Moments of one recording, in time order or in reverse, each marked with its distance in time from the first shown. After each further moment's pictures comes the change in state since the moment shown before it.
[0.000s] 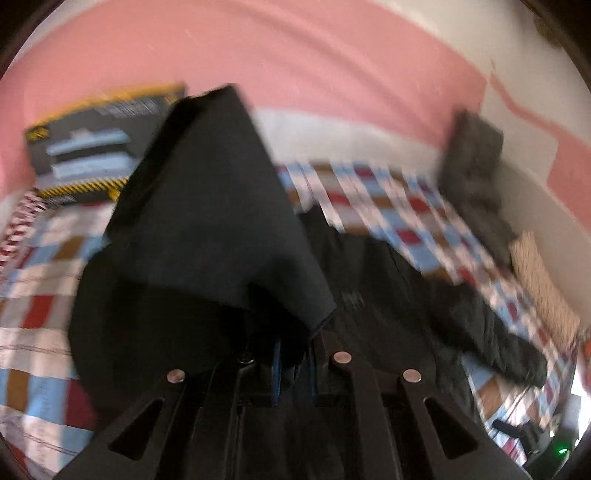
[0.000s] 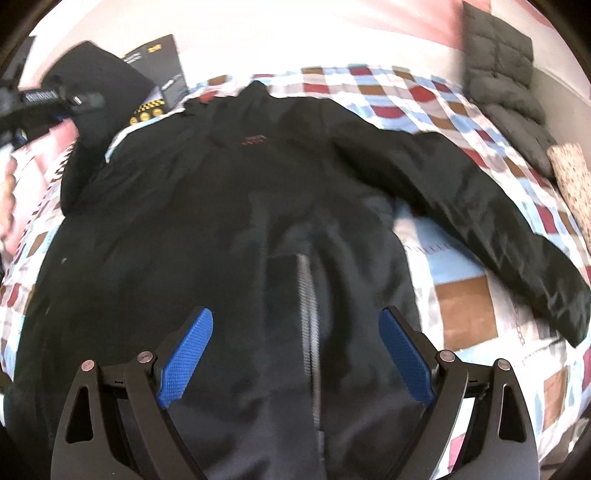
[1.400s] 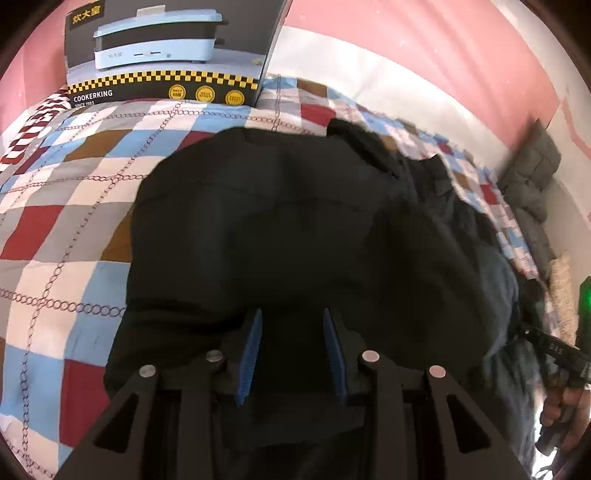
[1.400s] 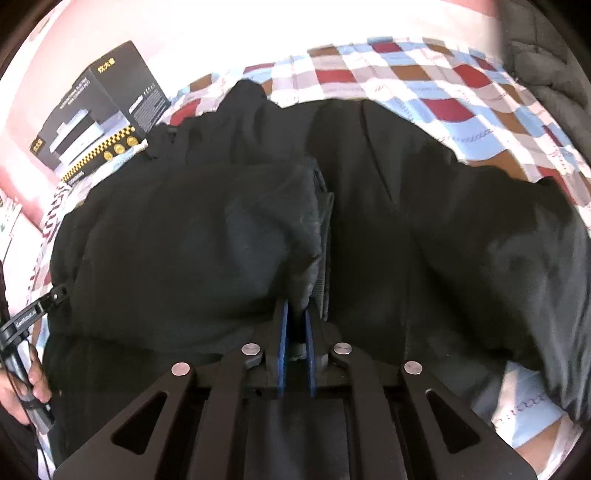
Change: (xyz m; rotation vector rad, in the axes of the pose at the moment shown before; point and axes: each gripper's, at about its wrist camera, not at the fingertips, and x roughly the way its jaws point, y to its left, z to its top) left arm 0.045 0.144 -0.043 -0.208 0.137 0.043; right arm 0.125 0.006 0.140 0.100 0.066 0.138
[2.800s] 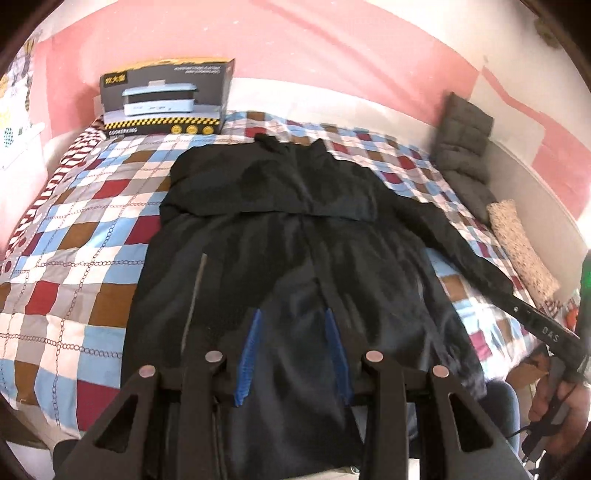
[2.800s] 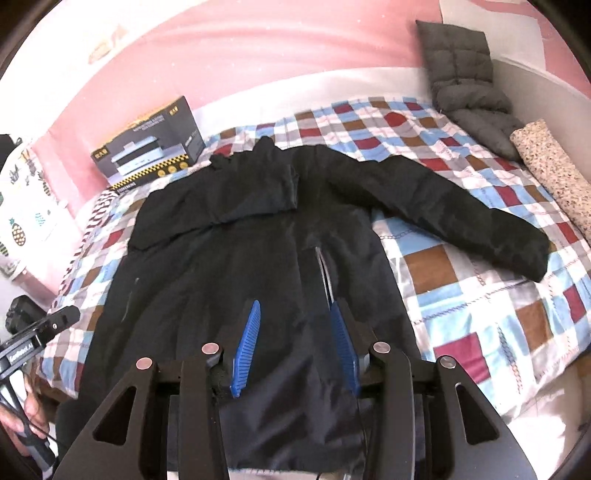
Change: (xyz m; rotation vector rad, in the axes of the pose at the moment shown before) left arm -0.245 -0.118 -0.195 0.123 -0.088 -0.003; right arm -0.243 0.013 -0.201 0.014 -0.228 -0.038
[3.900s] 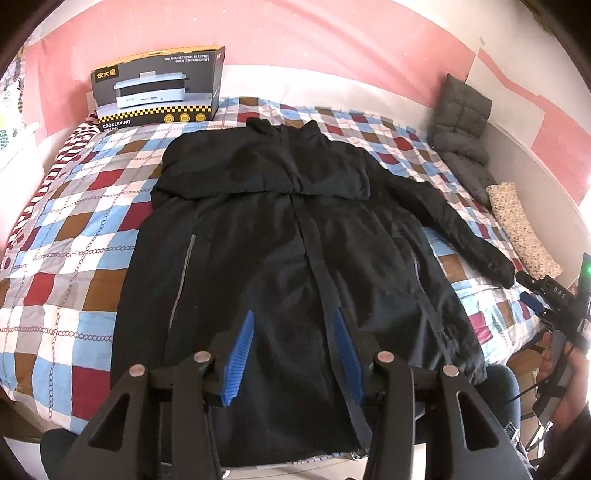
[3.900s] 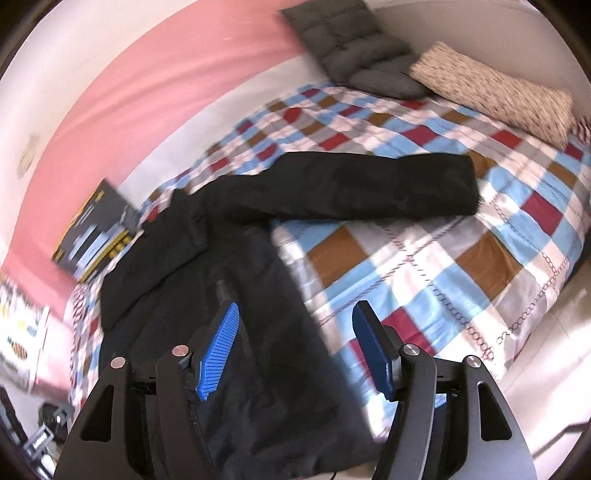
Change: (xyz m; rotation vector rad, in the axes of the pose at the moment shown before) left arm 0.014 -0.015 -0.009 0.019 0.064 0.017; right arm -0.004 -0.142 -0.013 0.421 -0.051 -0.070
